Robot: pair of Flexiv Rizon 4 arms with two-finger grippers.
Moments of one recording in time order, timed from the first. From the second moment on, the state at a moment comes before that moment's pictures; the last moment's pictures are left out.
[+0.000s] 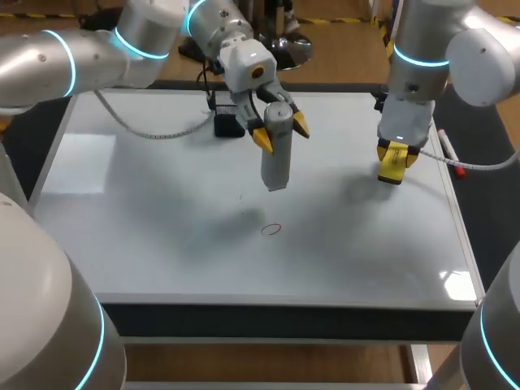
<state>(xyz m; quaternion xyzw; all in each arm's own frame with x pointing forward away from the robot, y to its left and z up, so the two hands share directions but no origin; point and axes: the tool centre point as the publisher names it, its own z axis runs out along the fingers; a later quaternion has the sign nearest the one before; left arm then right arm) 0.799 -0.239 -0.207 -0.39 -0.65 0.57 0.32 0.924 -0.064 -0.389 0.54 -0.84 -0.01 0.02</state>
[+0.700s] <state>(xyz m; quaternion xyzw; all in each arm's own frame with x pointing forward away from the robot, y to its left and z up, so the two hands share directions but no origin) 0.758 -0.238 -0.240 -0.34 -0.66 0.61 0.28 0.924 -0.065 -0.389 0.54 -0.84 -0.01 0.02</state>
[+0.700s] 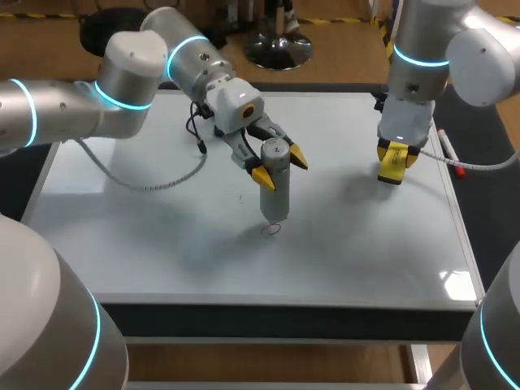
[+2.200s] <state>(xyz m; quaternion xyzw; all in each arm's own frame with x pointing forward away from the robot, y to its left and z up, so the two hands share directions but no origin) 0.760 -0.236 -0.274 -0.31 -0.67 0.62 0.27 0.924 -0.065 -0.389 0.54 -0.84 -0.01 0.02</state>
